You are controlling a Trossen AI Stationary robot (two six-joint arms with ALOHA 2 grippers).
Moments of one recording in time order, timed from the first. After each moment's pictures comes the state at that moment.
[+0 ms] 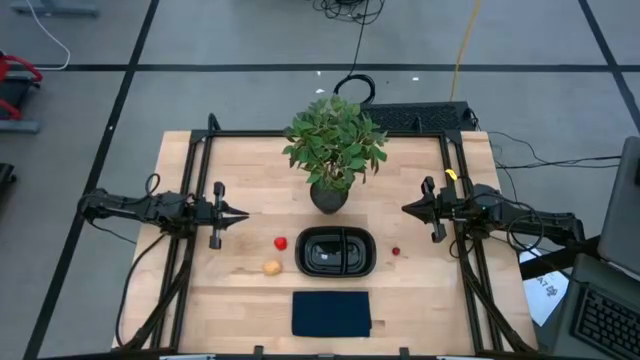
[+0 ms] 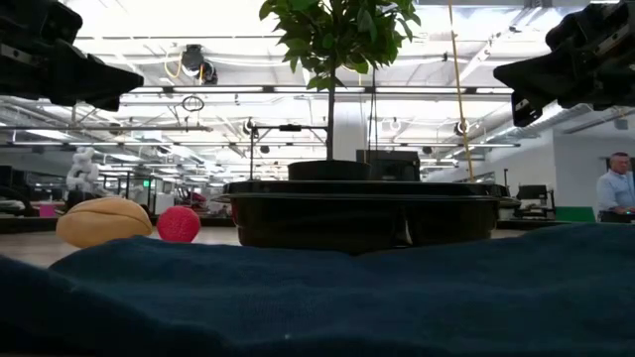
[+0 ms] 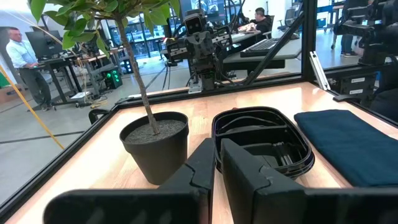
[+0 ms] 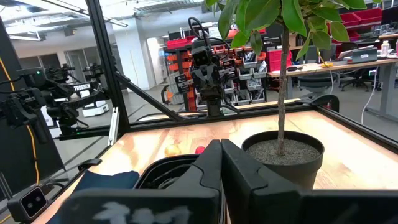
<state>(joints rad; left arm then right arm) -0.17 0.00 0.05 -0.07 -0.17 0.15 -0.16 0.04 0.02 0.12 -0.21 0.17</state>
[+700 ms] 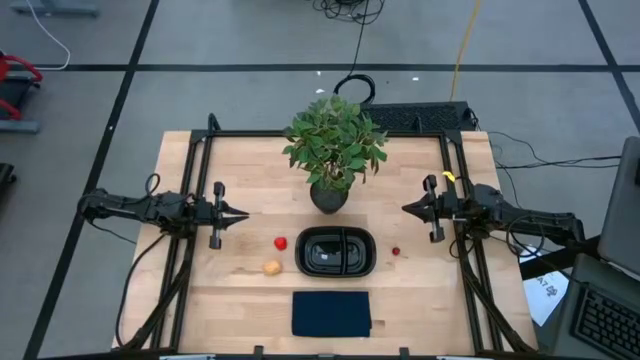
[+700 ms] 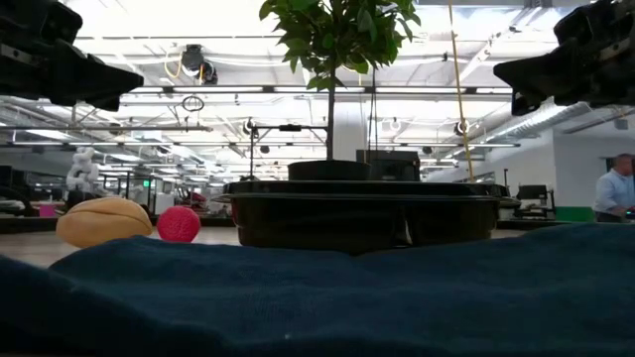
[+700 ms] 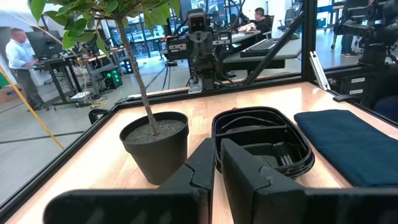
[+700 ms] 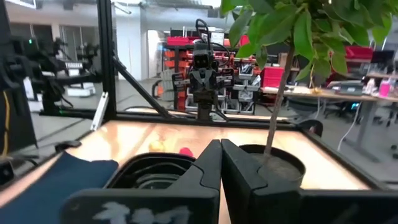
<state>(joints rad) -0.18 0.00 0.05 -0.07 -0.17 0.15 -0.16 0.04 0.02 0.13 -0.21 -0.04</state>
